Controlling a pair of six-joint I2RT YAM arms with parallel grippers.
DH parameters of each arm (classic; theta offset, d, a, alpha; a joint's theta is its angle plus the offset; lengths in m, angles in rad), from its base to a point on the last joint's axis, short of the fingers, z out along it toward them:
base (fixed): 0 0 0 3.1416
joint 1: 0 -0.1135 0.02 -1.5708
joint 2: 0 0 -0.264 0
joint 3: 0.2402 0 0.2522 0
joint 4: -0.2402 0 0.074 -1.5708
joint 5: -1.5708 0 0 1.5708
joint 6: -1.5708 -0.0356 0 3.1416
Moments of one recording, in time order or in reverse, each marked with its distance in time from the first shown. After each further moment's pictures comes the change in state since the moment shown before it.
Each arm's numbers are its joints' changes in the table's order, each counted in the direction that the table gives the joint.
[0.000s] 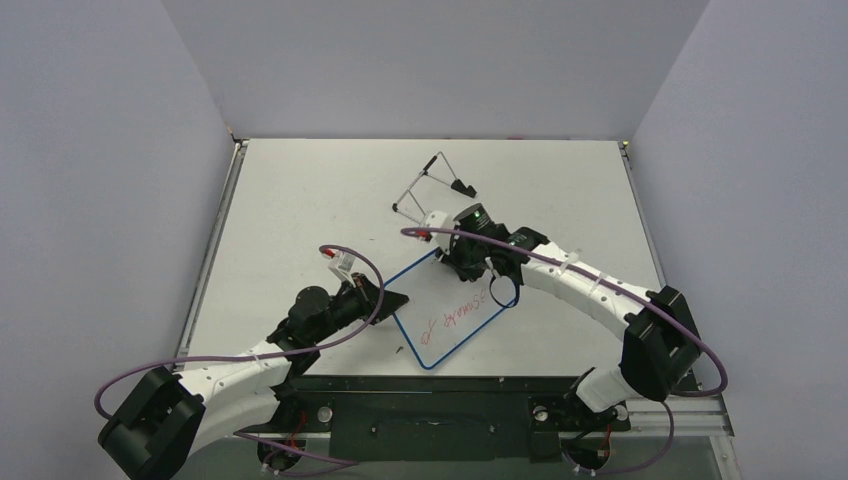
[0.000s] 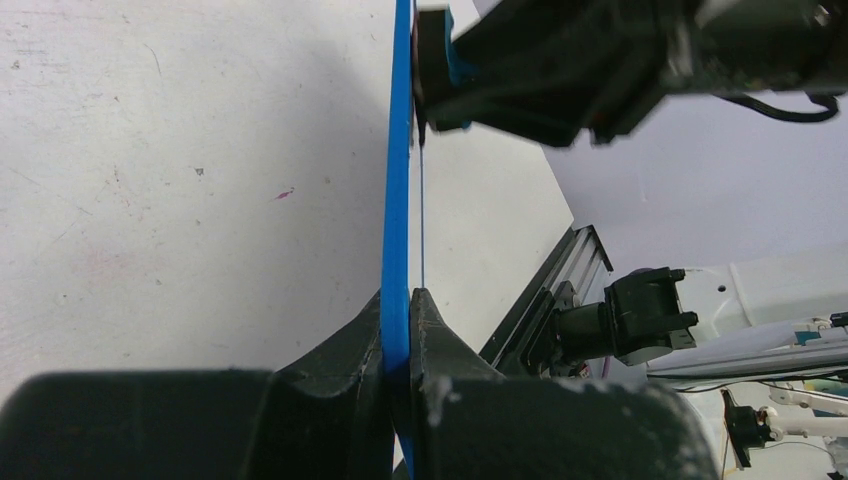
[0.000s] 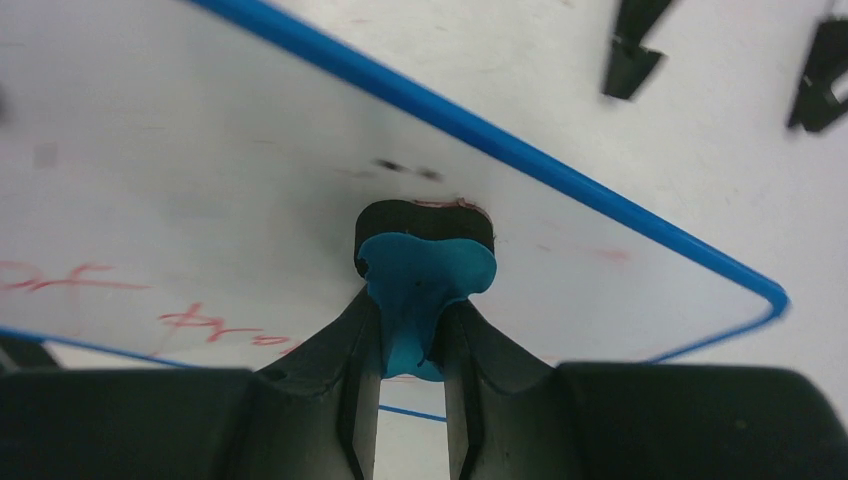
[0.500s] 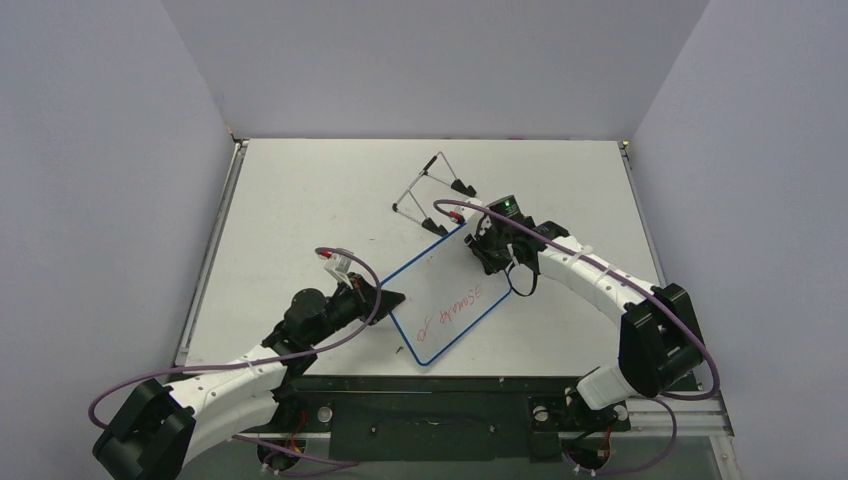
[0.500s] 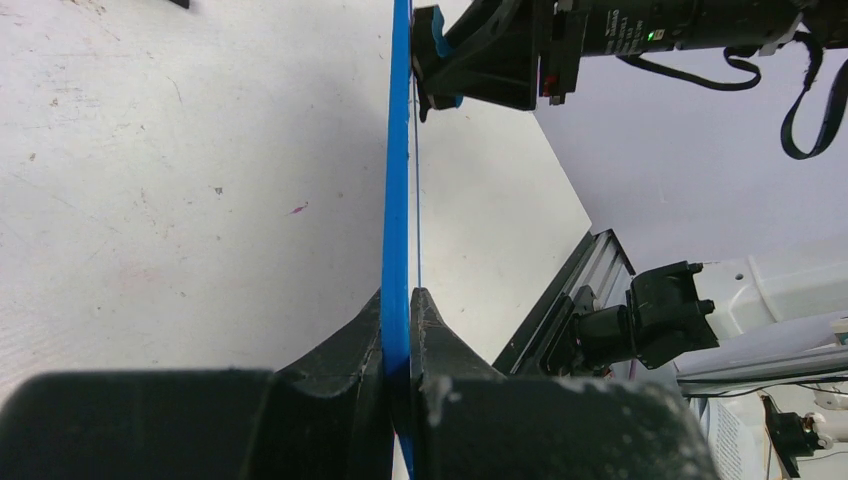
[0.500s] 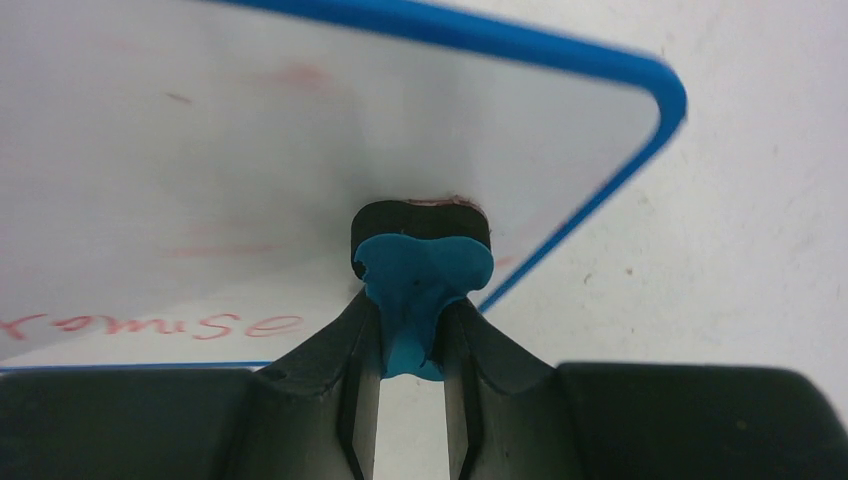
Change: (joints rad) left arm 0.000 0.069 -0.003 -0.045 0.026 -0.062; right arm 0.192 -0.002 -0.059 0.042 0.015 -0.031
